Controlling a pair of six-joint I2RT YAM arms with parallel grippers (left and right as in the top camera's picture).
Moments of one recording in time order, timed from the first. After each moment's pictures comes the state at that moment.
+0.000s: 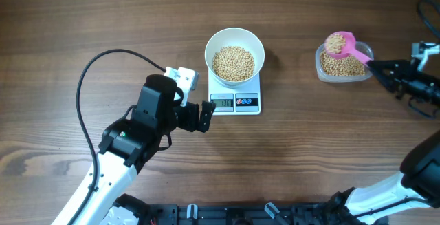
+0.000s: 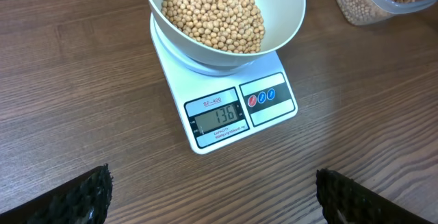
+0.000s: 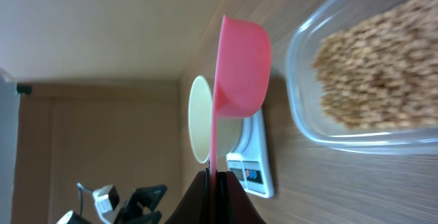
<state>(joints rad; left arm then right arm) -0.45 1.07 0.80 -0.54 0.15 -0.19 -0.69 1.84 1.33 -1.16 -1.25 -0.26</state>
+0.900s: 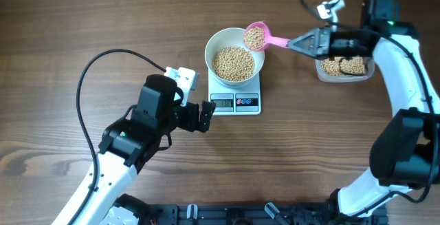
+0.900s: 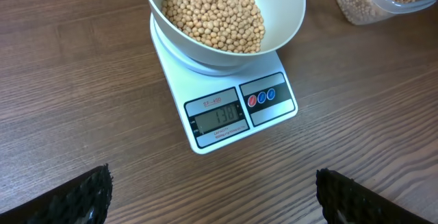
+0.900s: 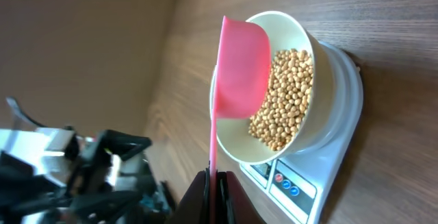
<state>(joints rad) -0.45 1.07 0.80 -0.54 0.15 -0.19 -0.11 1.84 1.48 -0.91 -1.10 -0.08</state>
